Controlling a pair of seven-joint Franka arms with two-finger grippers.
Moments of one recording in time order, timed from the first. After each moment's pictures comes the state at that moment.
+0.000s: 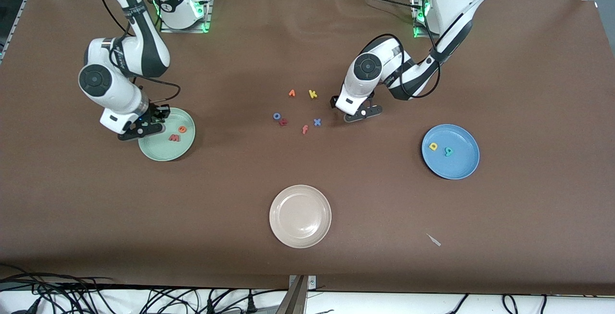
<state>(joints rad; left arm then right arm) -0.07 0.58 -0.64 -2.12 0.29 2.44 -1.20 0.43 0.20 -0.36 -2.33 -0.03 2.42 -0.21</state>
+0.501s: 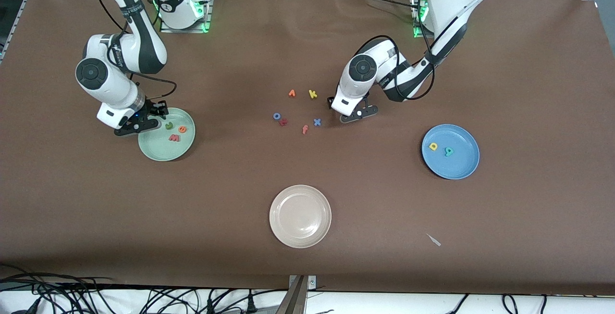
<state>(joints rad) -0.09 0.61 -0.64 -2.08 0.29 2.44 -1.23 0.43 0.19 -0.38 -2.37 -0.03 2.47 -0.22</state>
